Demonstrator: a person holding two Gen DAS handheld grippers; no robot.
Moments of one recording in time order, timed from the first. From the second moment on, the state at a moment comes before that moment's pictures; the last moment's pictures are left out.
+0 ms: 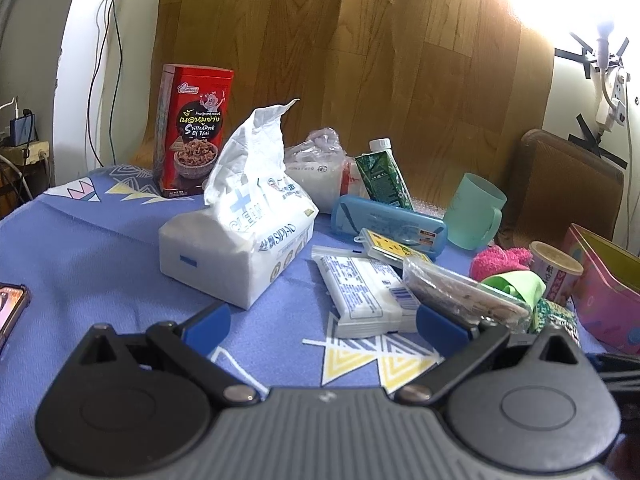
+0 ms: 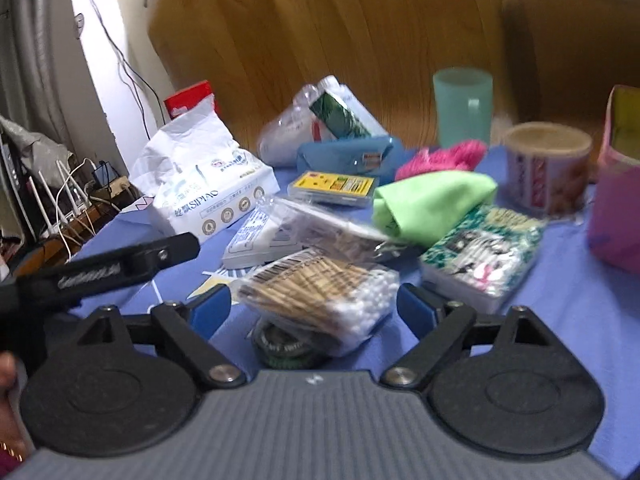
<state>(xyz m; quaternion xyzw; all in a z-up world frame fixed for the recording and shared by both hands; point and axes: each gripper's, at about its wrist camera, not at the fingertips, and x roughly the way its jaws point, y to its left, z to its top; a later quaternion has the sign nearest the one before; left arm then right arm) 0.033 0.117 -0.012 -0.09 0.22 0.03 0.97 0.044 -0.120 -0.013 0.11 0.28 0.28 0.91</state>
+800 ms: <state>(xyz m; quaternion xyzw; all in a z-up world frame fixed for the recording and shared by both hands) 0.017 0.000 0.003 -0.04 0.33 -0.25 0.91 -0.052 -0.209 -0.028 0.03 0.25 0.20 0.95</state>
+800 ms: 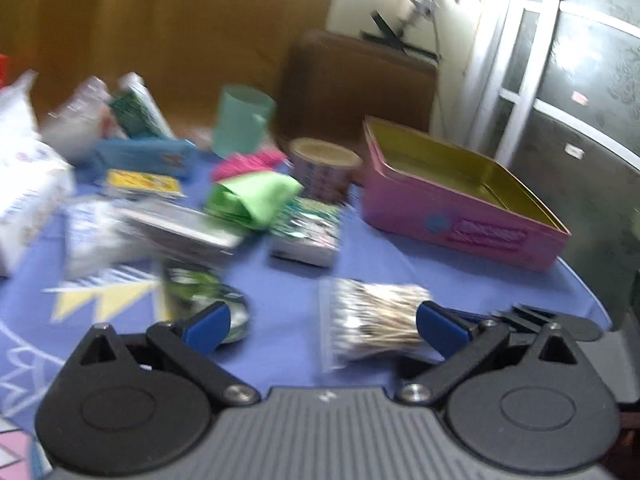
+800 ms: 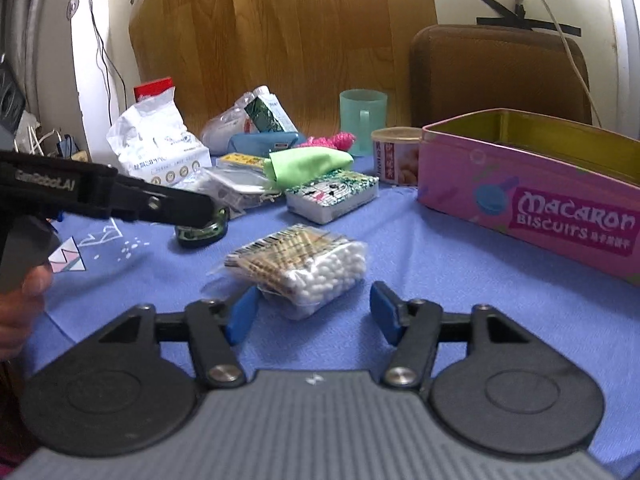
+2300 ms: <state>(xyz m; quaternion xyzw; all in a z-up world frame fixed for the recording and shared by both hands) 0.006 -0.018 0.026 -0.01 0.25 -0.23 0.94 -0.042 -0.276 0.010 0.05 0.07 0.04 1.00</state>
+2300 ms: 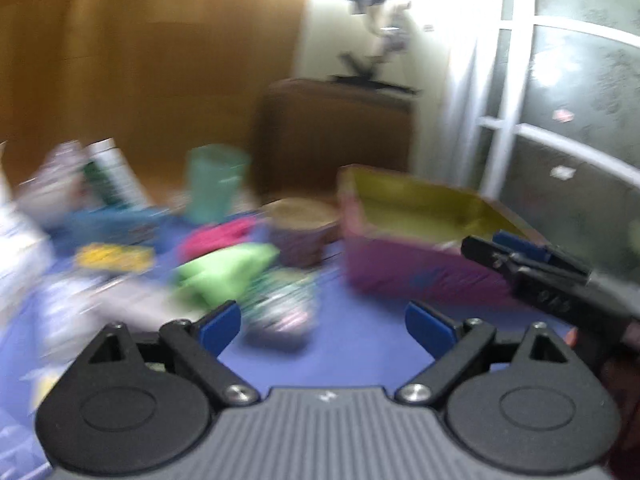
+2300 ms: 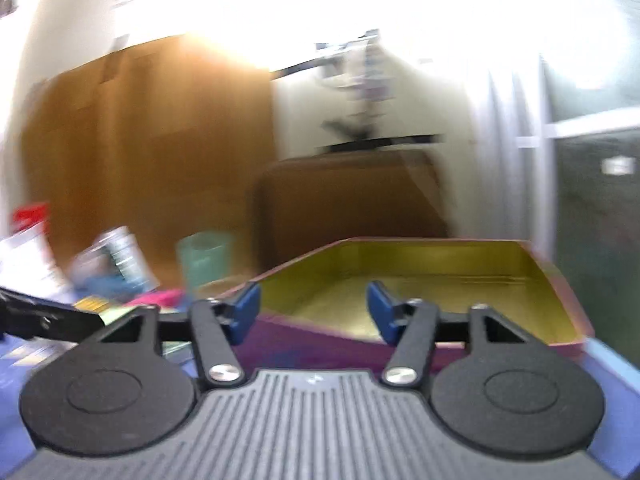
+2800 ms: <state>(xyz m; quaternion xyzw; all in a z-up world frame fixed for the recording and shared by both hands) -0.001 0.044 0.002 -0.10 0.25 -0.19 0.94 0.060 -0.166 -0.005 0.05 0.26 0.14 0.95</state>
